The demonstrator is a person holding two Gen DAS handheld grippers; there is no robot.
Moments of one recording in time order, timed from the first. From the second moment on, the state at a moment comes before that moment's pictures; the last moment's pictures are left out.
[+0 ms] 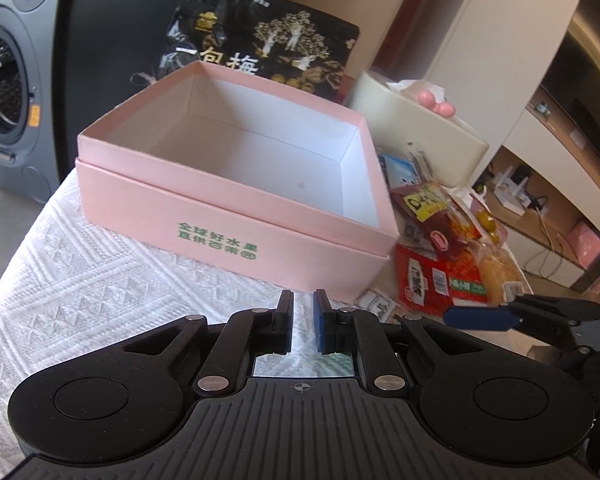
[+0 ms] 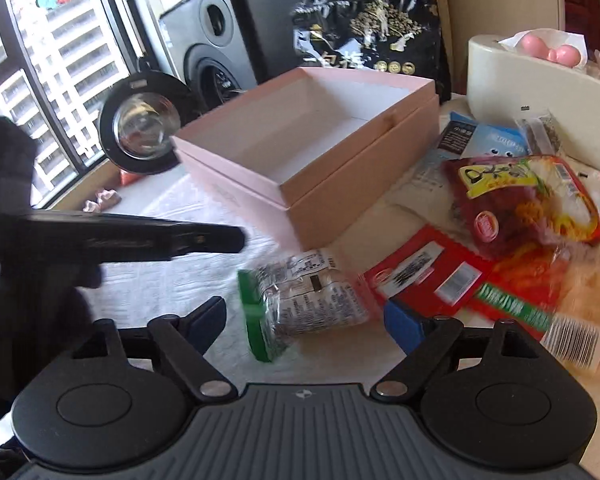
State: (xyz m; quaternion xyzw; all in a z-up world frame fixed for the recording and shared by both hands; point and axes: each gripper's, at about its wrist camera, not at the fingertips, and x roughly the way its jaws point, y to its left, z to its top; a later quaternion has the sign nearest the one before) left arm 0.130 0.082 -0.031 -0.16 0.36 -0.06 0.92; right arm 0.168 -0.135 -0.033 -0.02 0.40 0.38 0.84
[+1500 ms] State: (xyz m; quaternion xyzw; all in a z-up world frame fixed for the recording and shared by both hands) left arm 0.135 0.021 -0.012 0.07 0.37 -0.18 0.91; right arm 0.129 -0.183 -0.040 -0.03 0.40 0.28 0.87
